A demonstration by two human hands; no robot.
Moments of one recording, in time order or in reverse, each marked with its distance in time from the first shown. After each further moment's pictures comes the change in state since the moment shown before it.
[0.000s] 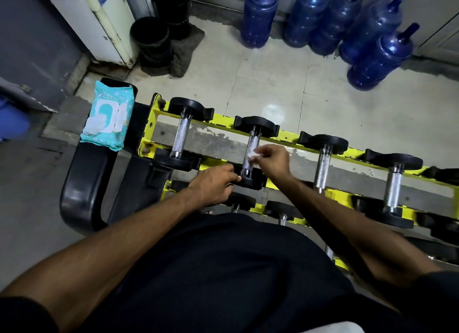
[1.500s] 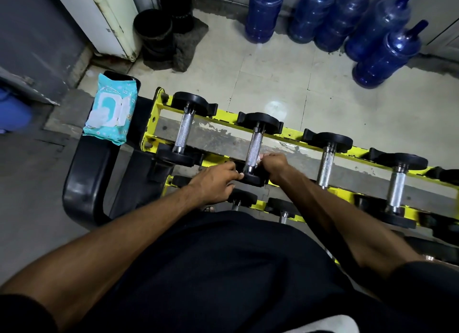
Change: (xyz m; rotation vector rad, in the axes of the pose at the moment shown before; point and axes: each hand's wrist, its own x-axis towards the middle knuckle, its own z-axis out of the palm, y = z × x) left_hand -0.006 -0.001 0.001 -0.050 -0.032 0.018; right_hand 0.030 0.037 0.025 0.263 -0.009 0.587
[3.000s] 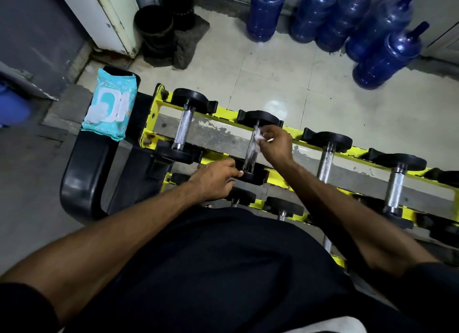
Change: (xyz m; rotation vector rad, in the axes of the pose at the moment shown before) left_hand 0.004 0.002 0.000 0.020 0.033 0.005; right_hand -0.044 -0.046 -0.014 -0.380 0.124 -0.683
